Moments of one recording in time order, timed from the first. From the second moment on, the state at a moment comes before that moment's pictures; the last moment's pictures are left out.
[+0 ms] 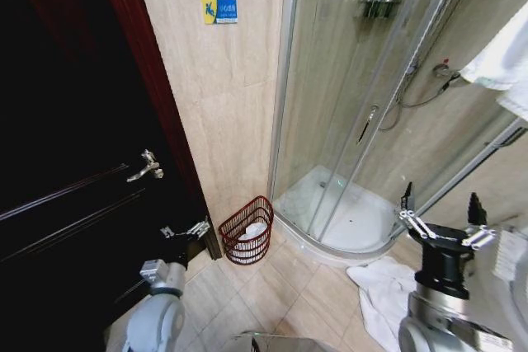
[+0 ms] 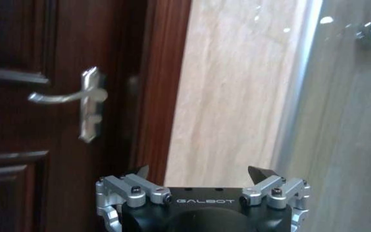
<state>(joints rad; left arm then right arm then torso) 1.74 -1.57 -0.57 -2.32 -0.17 0.09 -0.04 -1.77 1.58 0.82 2.40 0.15 0.53 0.05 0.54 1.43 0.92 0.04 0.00</state>
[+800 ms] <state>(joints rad) 1.74 -1.50 -0.60 -2.34 -0.11 0.04 0.04 -1.77 1.57 0.82 2.41 0.15 0.52 0.05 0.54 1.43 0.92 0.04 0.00</state>
